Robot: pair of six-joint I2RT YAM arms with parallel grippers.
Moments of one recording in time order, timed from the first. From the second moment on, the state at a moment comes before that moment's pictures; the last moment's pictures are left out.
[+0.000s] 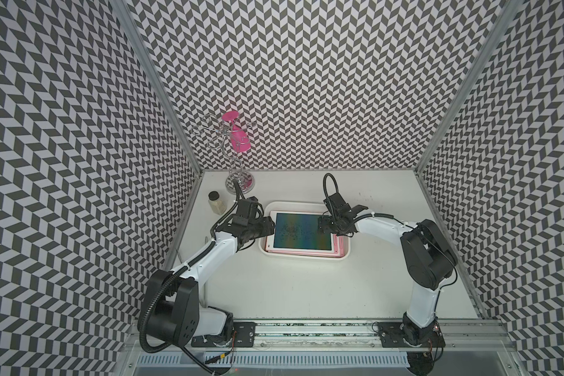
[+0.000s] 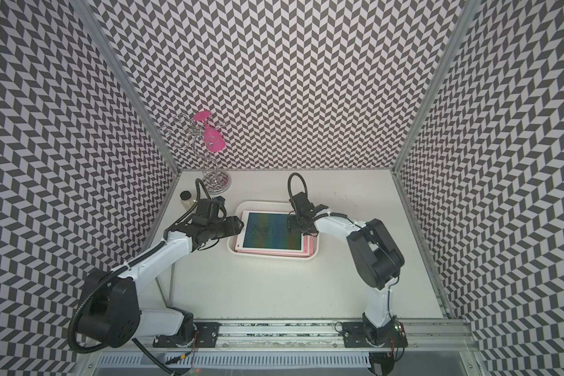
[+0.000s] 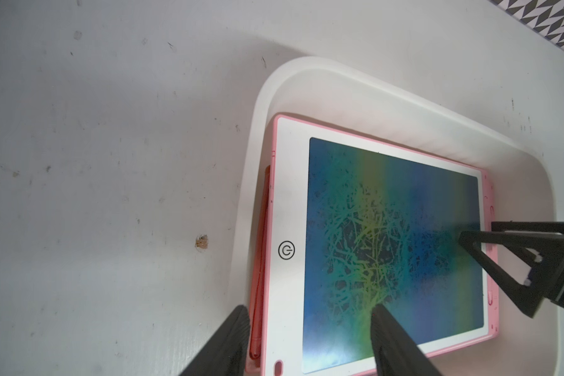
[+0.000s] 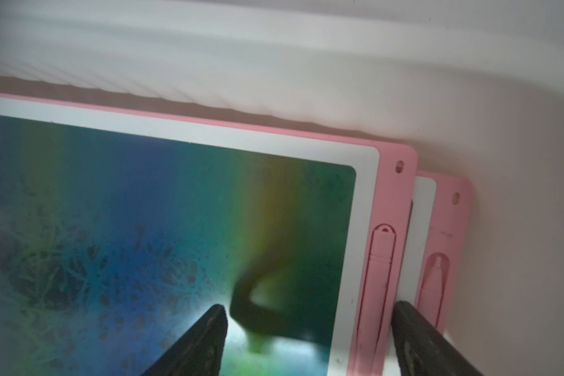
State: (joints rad) left arm -0.31 1.37 0.86 -0.34 0.14 -0.47; right arm 0.57 1.89 1.27 -0.47 0.04 0.50
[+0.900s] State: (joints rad) left arm -0.34 1.45 0.85 -0.33 0.07 -0.47; right arm 0.56 1.88 1.20 -0.29 -0.14 0.48
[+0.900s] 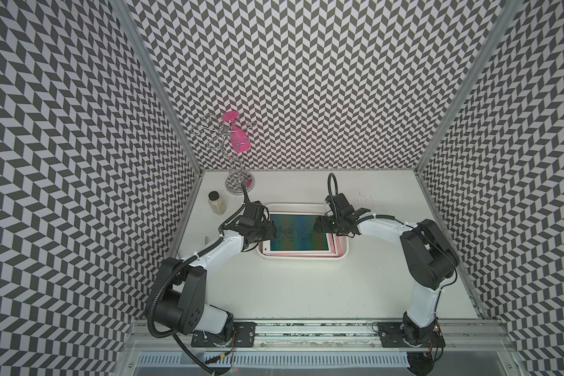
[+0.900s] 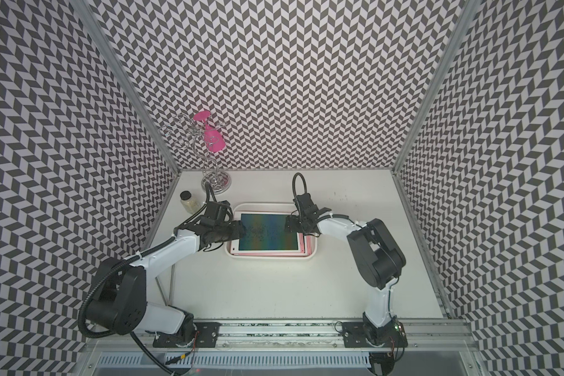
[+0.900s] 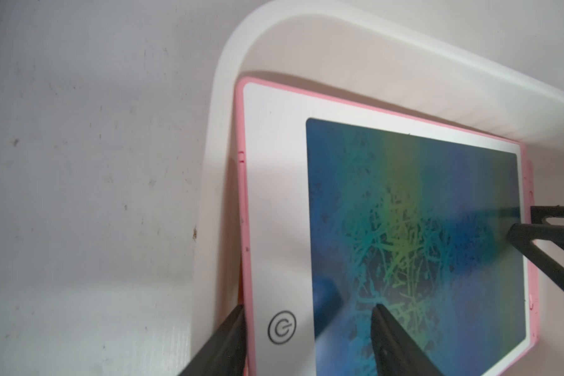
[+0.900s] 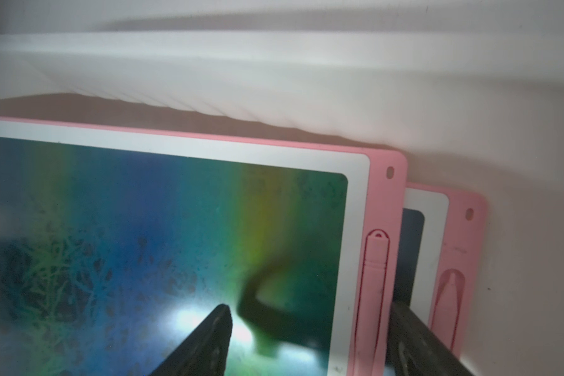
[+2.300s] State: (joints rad) left arm -0.30 1.37 0.82 -0.26 0.21 -0.51; right arm 0.53 1.85 1.16 -0.30 -0.18 0.47
